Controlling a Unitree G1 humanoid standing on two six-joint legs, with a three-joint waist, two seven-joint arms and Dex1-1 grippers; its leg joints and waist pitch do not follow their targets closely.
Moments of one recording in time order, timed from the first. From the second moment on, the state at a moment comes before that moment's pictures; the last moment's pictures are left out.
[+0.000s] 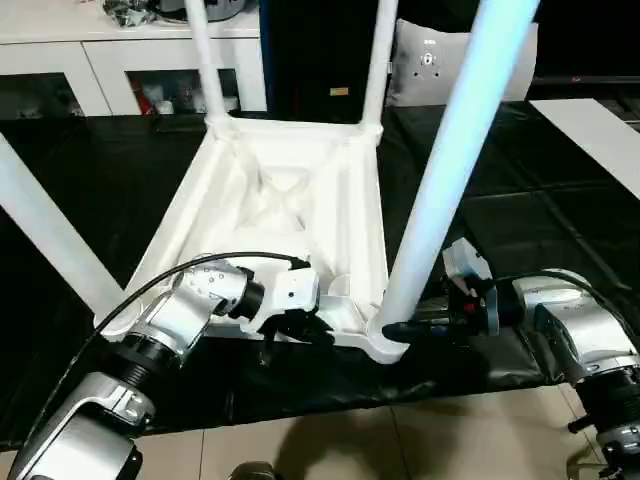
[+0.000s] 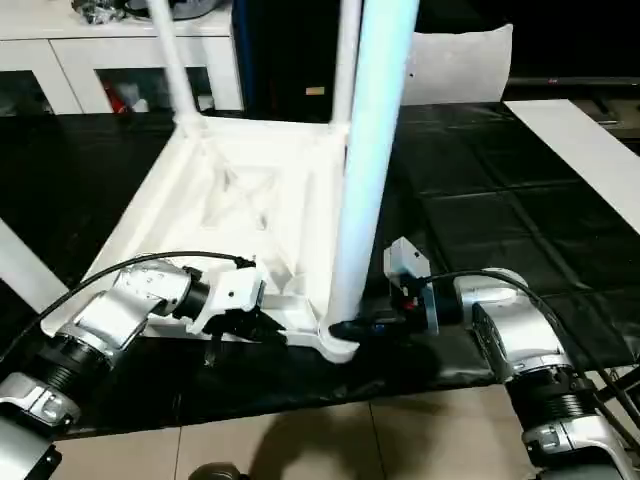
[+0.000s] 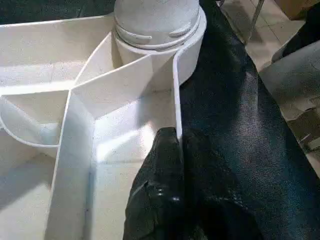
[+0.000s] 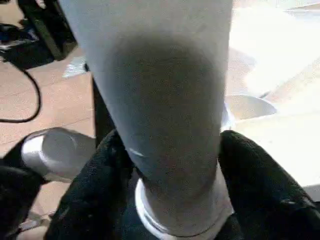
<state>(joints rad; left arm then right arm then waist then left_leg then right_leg) -0.58 0.40 -0.43 0.49 0.04 -0.03 -1.34 -0.42 -0.53 0.19 0.36 0.28 0.21 1.44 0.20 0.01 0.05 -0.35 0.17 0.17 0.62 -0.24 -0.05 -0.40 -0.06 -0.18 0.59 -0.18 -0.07</state>
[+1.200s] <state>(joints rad) -0.60 0.14 -0.29 0.48 0.10 0.38 -0.79 -0.52 -0.18 -0.01 0.47 0.17 0.36 0.55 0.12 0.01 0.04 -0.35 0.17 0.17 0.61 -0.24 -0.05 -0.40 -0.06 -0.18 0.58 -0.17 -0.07</state>
